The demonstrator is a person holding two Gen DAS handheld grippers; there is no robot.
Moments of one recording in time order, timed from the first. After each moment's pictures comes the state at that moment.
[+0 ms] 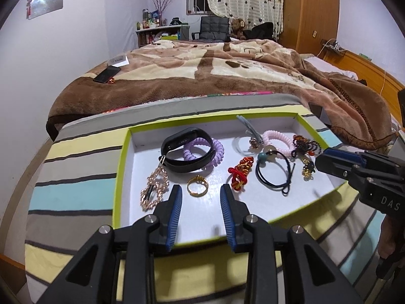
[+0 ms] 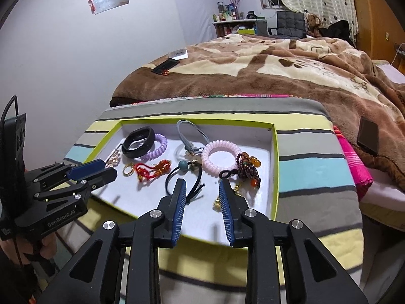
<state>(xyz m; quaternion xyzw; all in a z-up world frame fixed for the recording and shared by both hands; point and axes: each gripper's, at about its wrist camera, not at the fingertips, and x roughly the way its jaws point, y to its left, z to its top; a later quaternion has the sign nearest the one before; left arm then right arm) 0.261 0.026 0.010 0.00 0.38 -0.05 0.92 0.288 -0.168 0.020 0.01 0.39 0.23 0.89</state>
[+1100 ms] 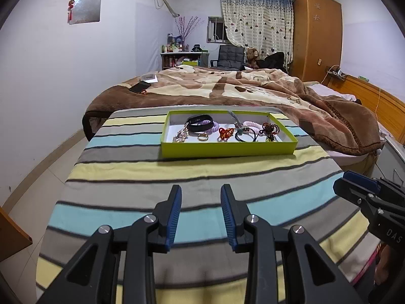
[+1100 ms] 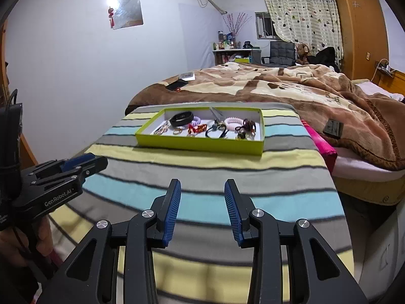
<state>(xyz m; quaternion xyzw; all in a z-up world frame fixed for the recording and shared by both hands) 0.076 0.022 0.030 -0.02 0.30 0.01 0.95 0.102 -0.186 0.043 -0.01 0.31 0.20 0.93</state>
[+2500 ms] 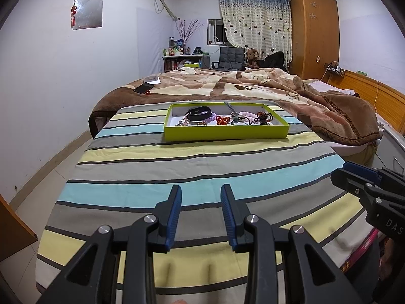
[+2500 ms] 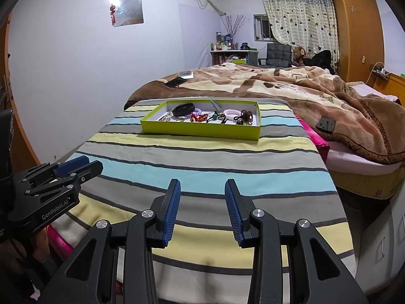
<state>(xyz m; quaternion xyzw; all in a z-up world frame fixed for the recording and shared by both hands) 0.031 0.008 0.018 -0.01 0.29 0.02 0.96 0.060 -0.187 0.036 -0.02 0.30 0.19 0.93</state>
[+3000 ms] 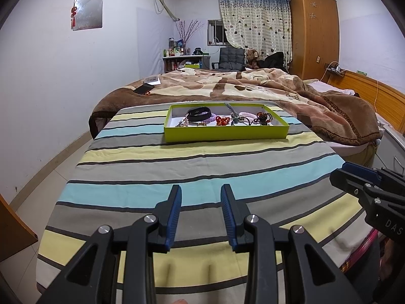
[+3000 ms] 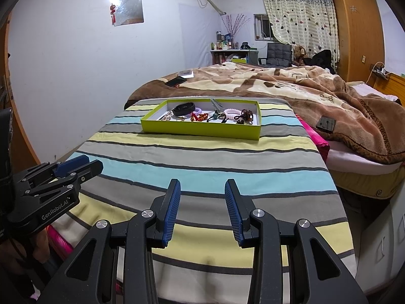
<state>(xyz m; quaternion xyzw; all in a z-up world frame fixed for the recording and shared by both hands) 0.031 0.008 0.018 -0.01 0.29 0.02 0.96 0.061 -0.187 0.036 -0.02 0.30 0.19 0.93</state>
